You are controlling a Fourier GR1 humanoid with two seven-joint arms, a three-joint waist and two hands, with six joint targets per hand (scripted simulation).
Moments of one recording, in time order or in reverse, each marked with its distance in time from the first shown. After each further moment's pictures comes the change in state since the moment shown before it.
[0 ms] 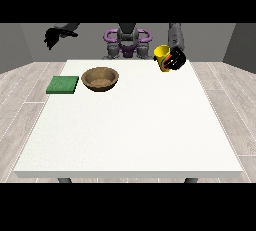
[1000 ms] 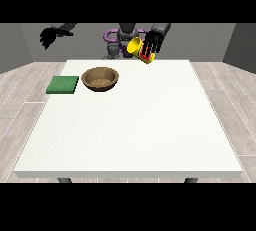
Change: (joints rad) left arm -0.293 -0.057 -0.330 0.019 -0.589 0.050 0.672; right arm -0.007 -0.045 -0.031 0.178 -0.001 0.082 -0.081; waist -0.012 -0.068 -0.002
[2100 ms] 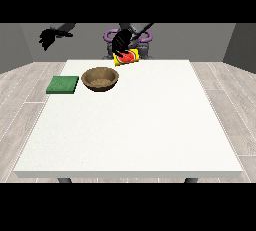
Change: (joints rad) left arm -0.185 -0.175 -0.515 0.116 -0.673 -0.407 0.178; right arm -0.040 -0.009 -0.001 0.092 0.014 0.014 -0.037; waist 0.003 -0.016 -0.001
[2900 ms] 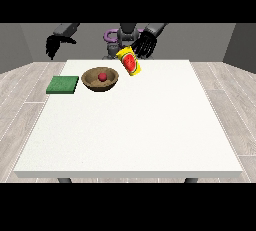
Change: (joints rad) left arm 0.246 -0.036 0.590 -0.296 0.650 0.349 -0.027; right arm 0.010 0.042 -0.017 -0.027 -0.029 -0.077 0.083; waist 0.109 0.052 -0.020
